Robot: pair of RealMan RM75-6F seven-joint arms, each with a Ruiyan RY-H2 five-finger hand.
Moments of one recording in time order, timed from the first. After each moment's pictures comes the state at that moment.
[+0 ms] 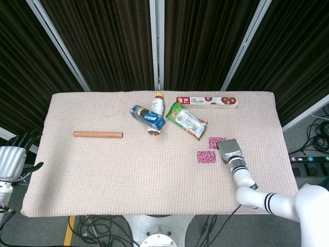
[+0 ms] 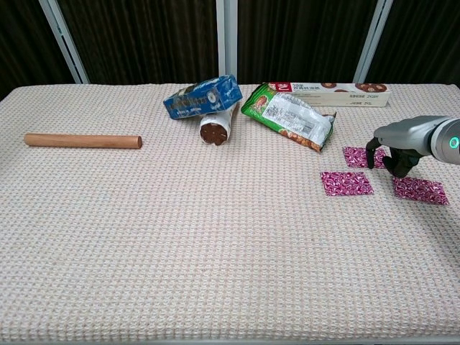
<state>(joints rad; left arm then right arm) -0.23 -1.18 -0.08 -1.32 1.51 1.43 -0.15 0.94 -1.53 -0.03 -1.31 -0.39 0.79 -0.77</state>
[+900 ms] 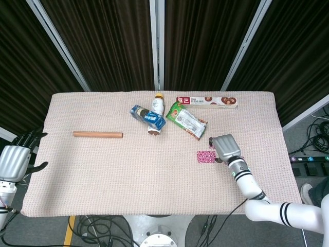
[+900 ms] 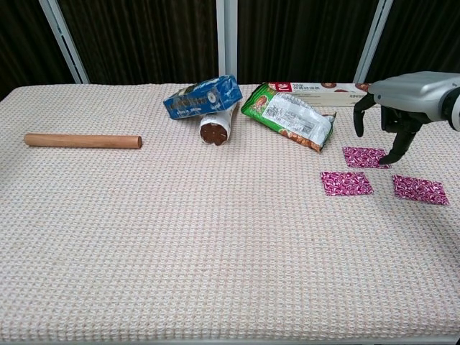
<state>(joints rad) -0.24 -1.16 -0.08 -1.39 1.53 1.45 -0.11 0.85 -1.38 0.02 -1.60 -0.76 0.99 -0.60</state>
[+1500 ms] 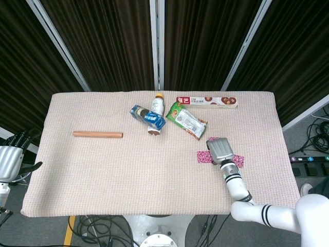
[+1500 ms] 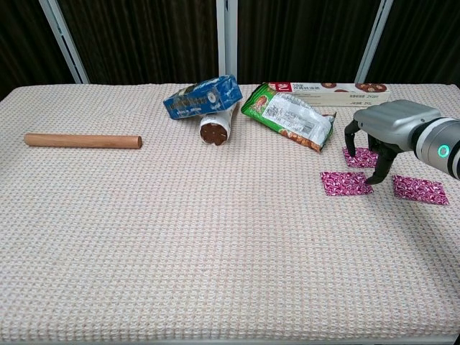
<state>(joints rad) -0.22 -1.14 -0.08 -1.35 1.53 1.45 -0.19 0.82 -1.60 0.04 -1.40 -0.68 1.03 -0.73</state>
